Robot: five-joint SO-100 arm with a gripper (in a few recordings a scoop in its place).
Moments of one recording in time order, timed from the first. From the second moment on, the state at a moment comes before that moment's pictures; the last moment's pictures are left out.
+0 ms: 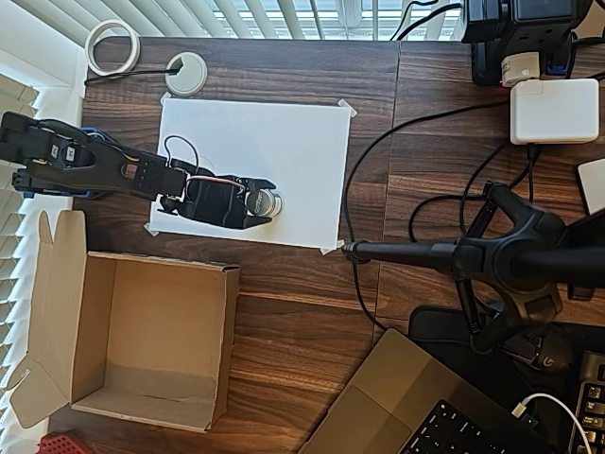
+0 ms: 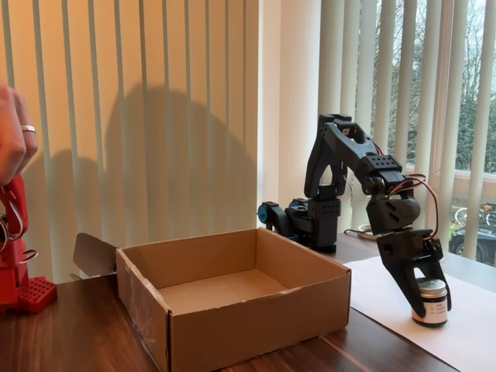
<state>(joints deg) 9.6 78.9 111.2 28.7 -104.2</state>
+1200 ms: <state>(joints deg) 9.3 78.5 110.7 28.7 -106.1</state>
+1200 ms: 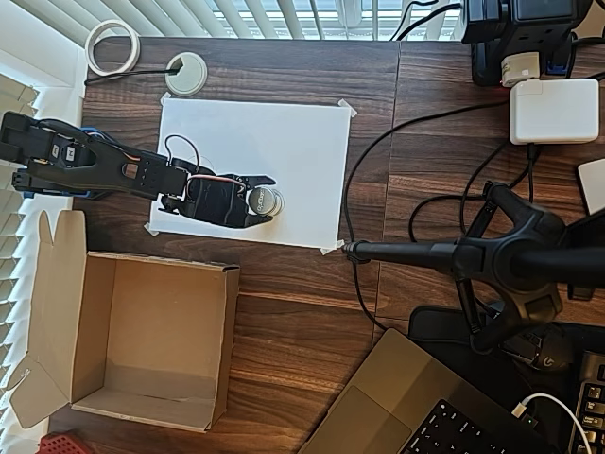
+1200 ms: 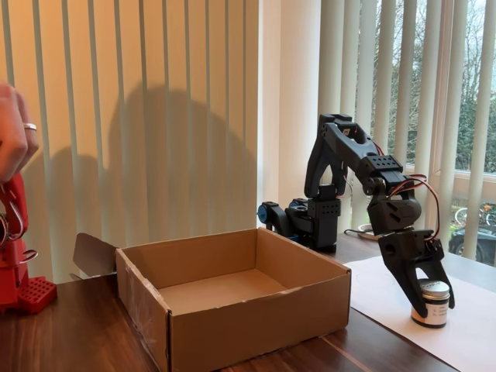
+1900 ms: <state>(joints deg) 8.3 93.6 99.4 22.0 -77.5</state>
